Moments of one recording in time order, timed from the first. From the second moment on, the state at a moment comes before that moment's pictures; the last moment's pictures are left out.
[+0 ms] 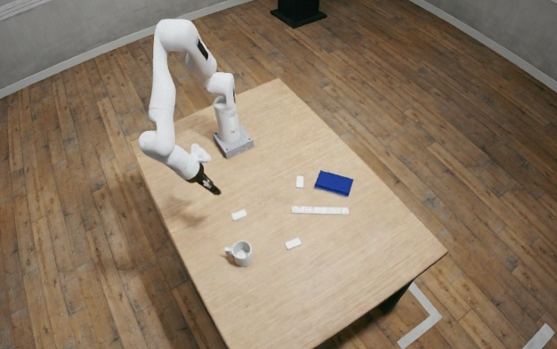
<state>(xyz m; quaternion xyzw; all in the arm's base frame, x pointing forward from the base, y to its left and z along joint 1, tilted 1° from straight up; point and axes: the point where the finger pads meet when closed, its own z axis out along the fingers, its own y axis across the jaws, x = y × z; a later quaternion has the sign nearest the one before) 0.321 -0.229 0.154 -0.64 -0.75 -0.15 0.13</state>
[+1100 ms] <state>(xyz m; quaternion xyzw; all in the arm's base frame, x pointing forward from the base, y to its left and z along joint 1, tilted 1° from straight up) 0.374 0.074 0.102 0.33 -0.94 -0.02 0.02</state>
